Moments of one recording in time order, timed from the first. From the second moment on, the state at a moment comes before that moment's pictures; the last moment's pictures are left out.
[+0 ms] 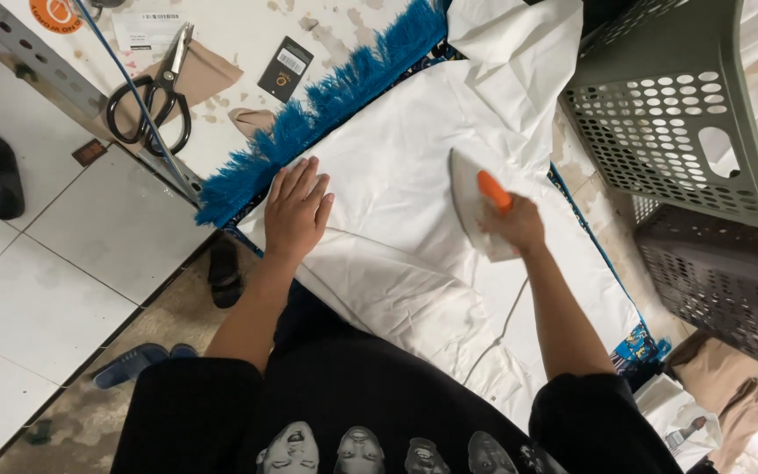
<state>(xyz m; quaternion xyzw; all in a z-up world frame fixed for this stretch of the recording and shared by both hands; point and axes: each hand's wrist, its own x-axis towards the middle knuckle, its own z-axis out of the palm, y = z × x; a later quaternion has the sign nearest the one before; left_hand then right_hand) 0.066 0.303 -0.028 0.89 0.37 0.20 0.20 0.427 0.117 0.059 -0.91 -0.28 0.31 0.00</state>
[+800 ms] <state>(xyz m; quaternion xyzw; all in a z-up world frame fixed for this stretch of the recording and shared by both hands) 0.070 0.336 -0.049 0.83 0.49 0.20 0.15 0.352 0.183 0.021 -0.87 -0.44 0.19 -0.10</state>
